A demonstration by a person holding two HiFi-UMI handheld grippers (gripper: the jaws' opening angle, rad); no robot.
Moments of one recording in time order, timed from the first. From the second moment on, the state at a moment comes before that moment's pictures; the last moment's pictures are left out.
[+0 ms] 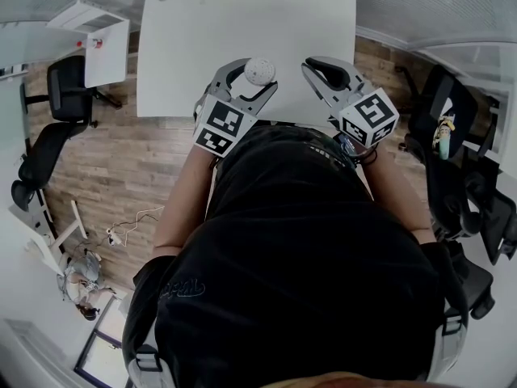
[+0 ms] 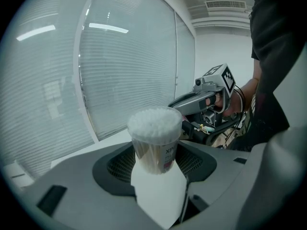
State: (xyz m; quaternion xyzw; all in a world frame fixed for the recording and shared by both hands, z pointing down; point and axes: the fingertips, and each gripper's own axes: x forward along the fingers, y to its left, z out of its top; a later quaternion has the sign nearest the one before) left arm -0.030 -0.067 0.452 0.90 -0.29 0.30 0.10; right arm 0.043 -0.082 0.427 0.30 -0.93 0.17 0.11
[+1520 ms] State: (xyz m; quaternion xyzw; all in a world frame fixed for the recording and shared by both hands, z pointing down) left arm -0.027 -0.057 0.461 0.91 -0.29 0.30 0.10; right arm 0.051 -0.076 0.441 0.32 -0.93 0.16 0.12
